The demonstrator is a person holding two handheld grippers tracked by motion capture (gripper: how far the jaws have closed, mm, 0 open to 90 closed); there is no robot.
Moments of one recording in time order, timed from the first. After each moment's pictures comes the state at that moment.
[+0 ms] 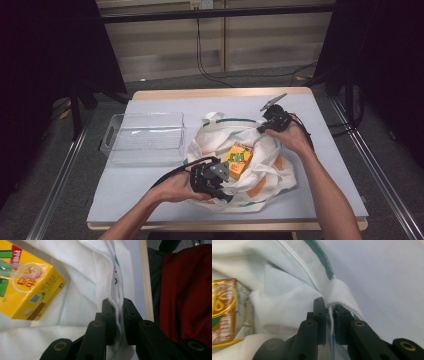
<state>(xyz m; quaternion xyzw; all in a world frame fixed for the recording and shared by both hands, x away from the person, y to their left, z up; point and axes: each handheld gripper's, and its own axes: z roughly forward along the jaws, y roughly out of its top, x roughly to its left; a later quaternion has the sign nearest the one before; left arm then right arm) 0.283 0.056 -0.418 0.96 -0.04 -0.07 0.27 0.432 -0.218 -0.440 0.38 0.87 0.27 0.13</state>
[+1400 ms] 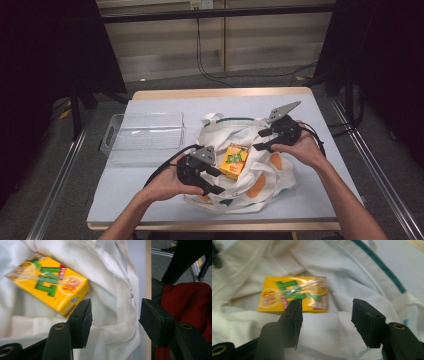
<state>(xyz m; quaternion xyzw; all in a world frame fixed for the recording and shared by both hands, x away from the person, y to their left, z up) 0.299 0.088 -0.386 0.94 0.04 -0.06 0.34 0.359 -0.214 -0.395 0.25 0.89 0.37 0.08</state>
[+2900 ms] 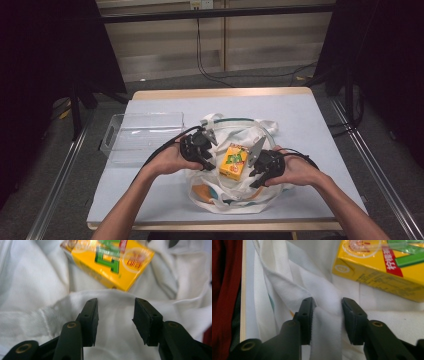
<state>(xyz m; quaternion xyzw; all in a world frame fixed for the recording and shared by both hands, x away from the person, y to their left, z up) 0.361 0.076 -0.394 0.97 0.08 -0.02 0.24 0.307 -0.162 -0.437 0.10 0.97 0.21 -0.02</state>
